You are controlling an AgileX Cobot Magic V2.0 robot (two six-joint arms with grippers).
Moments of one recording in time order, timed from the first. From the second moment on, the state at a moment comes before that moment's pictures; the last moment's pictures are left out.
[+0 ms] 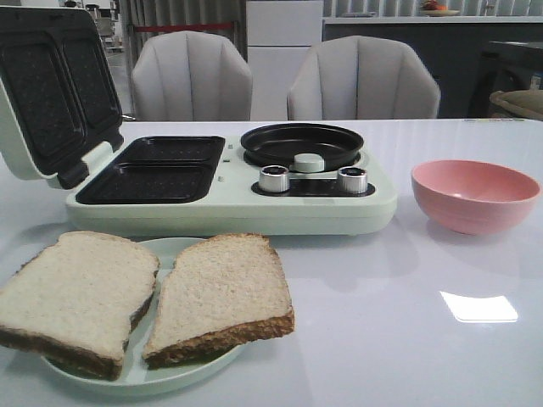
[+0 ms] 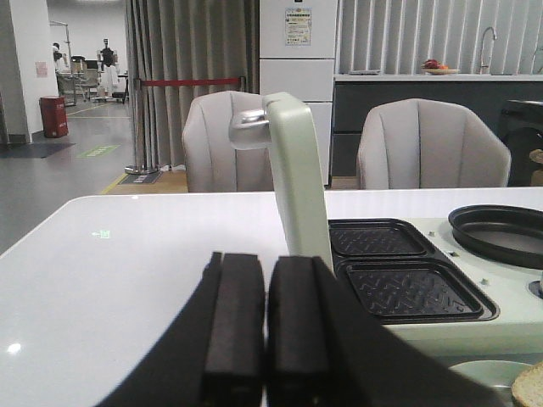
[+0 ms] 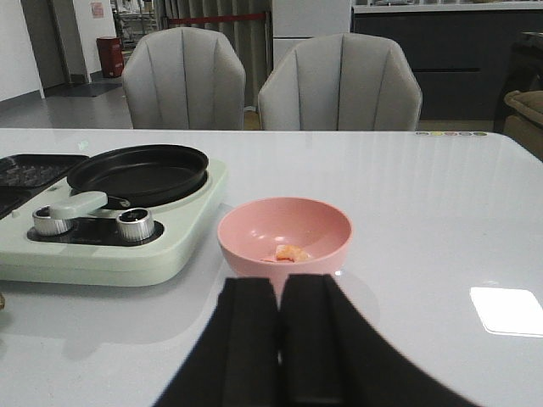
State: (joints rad) left arm -0.09 0.00 0.01 0.13 -0.01 -0.17; right arm 0.13 -0.01 0.03 0.01 0.06 0.08
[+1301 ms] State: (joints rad) left arm -0.09 0.00 -0.01 0.13 -0.33 -0.17; right arm 0.13 -0.01 0.03 0.01 0.06 0.08
